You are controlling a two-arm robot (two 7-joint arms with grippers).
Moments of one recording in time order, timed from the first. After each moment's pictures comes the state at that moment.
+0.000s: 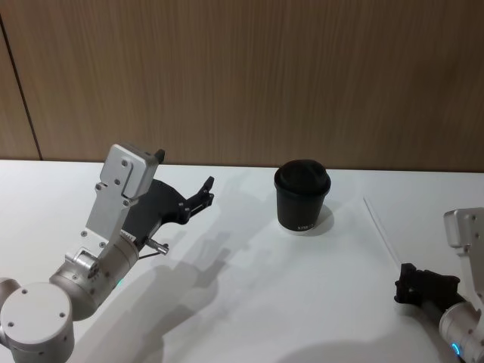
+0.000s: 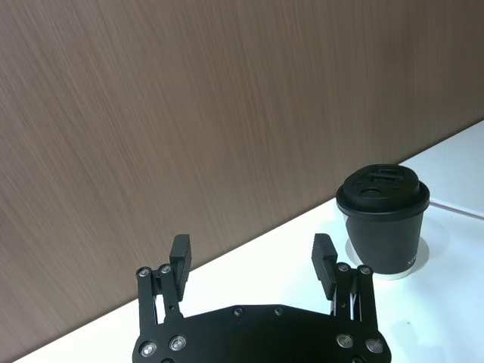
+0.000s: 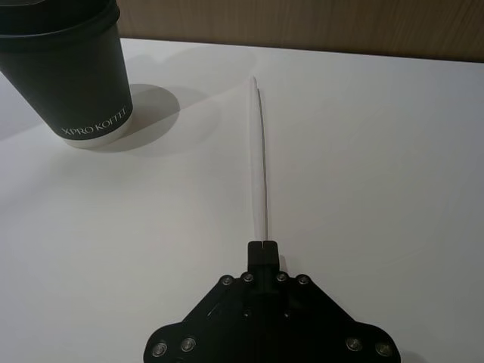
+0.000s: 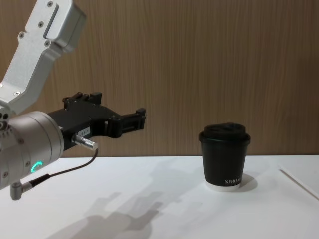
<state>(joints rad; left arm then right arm) -0.24 0.38 0.45 -1.63 -0.20 0.01 -0.01 0.00 0.26 -0.12 -1.67 0.20 0.51 0.02</state>
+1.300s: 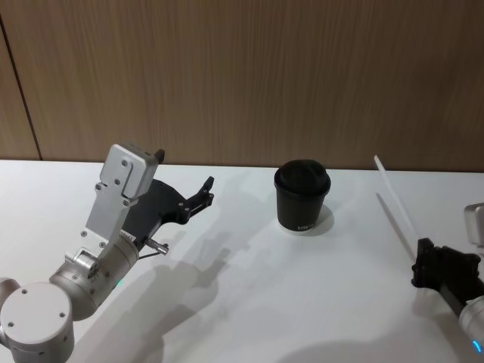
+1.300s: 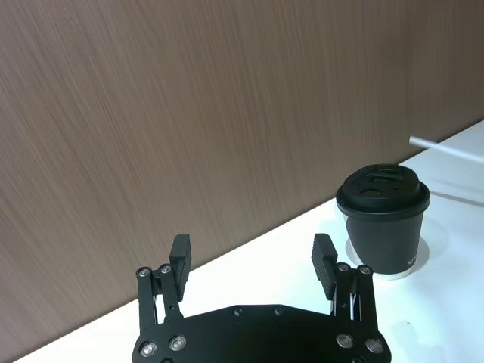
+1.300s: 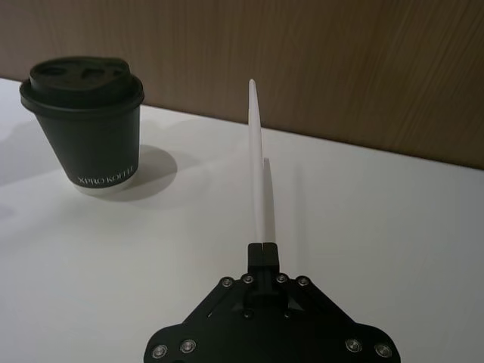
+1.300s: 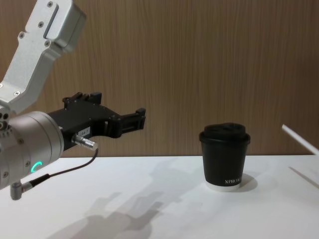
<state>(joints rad) -0.24 0.38 0.45 -1.63 -0.20 0.01 -0.01 -0.05 0.31 -0.10 -1.74 0.13 0.33 0.04</state>
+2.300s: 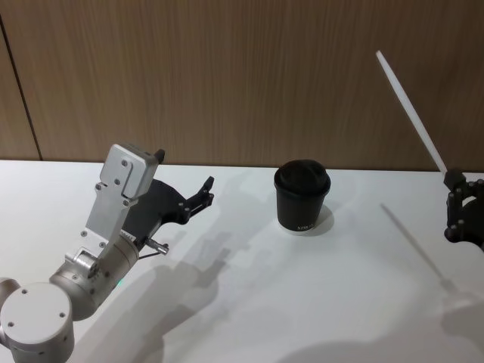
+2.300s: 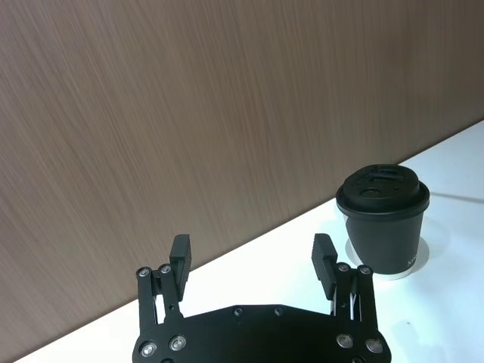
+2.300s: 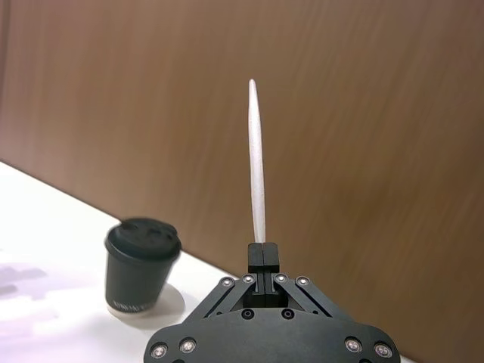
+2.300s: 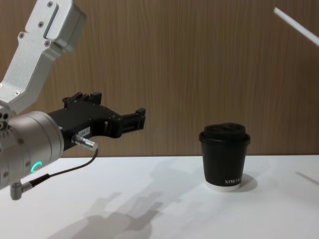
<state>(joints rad) -0.24 0.38 0.45 -1.63 -0.20 0.01 -0.01 -0.12 0.45 -0.02 -1.88 0.13 -0.05 0.20</state>
